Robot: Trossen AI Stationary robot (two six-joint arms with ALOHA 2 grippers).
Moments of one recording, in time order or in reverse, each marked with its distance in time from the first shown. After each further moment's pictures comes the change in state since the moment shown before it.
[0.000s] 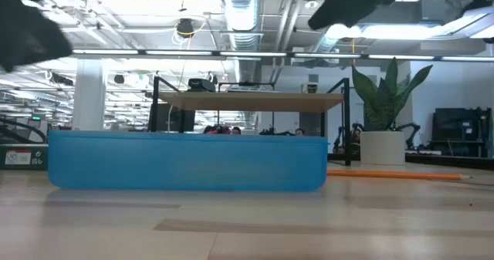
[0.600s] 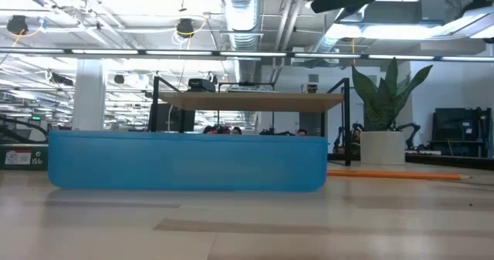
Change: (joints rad) left arm -0.336 0.426 0.413 -0.231 0.368 -0.741; right arm 0.052 -0.007 0.000 0.033 0.060 -0.076
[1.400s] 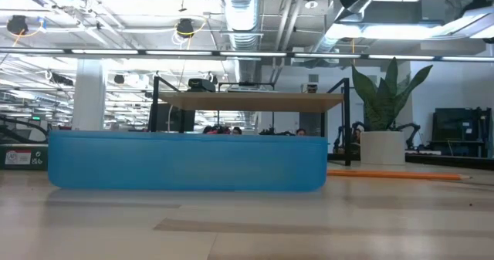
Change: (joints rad) left arm 0.002 0.028 -0.294 0.405 0.161 -0.131; right arm 0.001 0.001 0.000 0.066 0.000 -0.006
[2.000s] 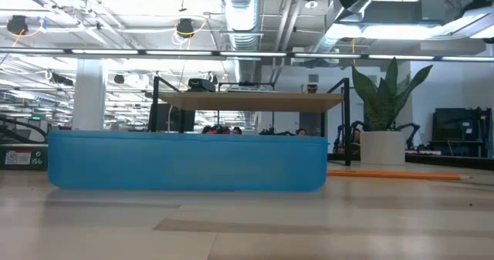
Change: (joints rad) left arm 0.225 -0.005 -0.020 -0.051 -0.174 0.395; right arm -0.002 0.000 0.000 0.000 0.000 0.002
